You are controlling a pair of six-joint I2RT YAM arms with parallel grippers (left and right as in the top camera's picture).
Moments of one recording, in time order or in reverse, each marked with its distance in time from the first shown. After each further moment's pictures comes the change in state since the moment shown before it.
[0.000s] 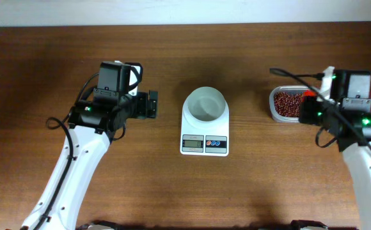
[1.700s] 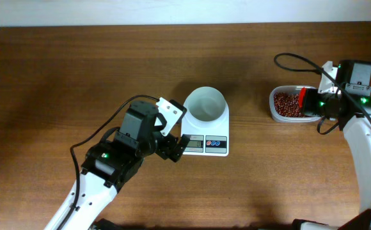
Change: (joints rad) left arm -0.276 -0.272 -0.284 0.160 0.148 0.210; right arm -0.086 0.186 0.002 0.126 -0.132 -0.103
